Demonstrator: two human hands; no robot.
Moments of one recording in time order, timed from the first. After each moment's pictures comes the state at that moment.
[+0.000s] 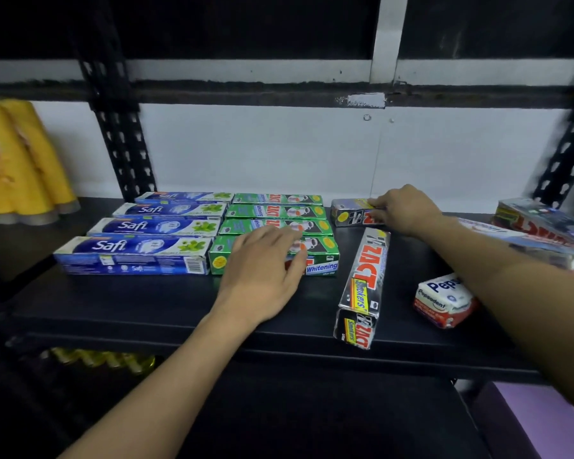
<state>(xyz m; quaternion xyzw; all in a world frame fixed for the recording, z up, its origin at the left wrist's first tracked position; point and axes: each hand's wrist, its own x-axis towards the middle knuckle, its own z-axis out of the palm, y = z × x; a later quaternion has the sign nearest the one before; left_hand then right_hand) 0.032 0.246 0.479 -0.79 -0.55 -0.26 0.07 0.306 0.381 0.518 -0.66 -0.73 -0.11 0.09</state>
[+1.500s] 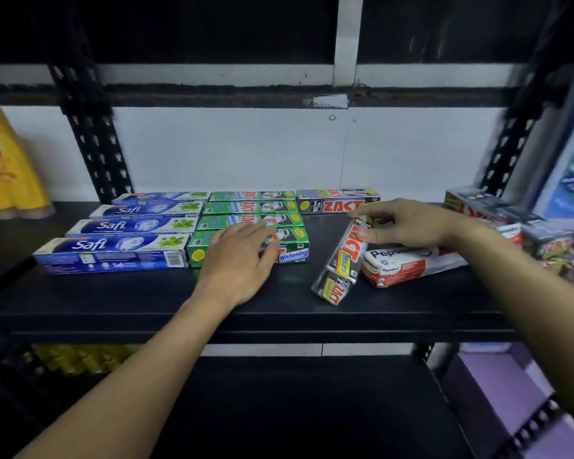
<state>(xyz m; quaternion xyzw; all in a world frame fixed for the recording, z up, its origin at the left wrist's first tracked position) 0.032 0.247 0.477 -0.79 -0.57 -0.23 0.04 0.335 0.258 0.543 -0.57 -0.79 0.16 0.13</state>
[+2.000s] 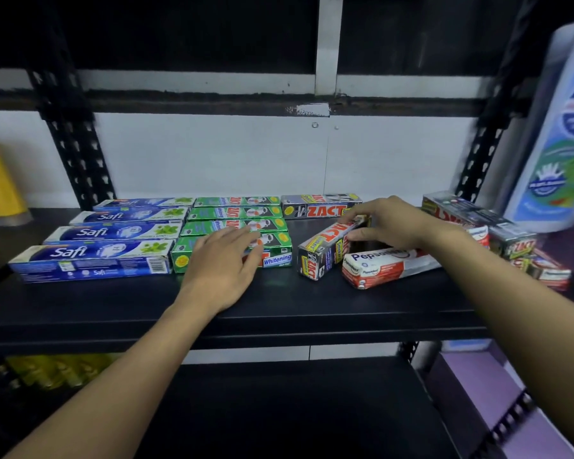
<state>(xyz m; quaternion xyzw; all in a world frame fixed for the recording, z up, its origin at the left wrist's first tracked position) 0.032 0.246 0.477 -0.79 -0.57 -0.23 0.04 0.343 0.266 0.540 -0.57 -0.80 0.04 0.16</state>
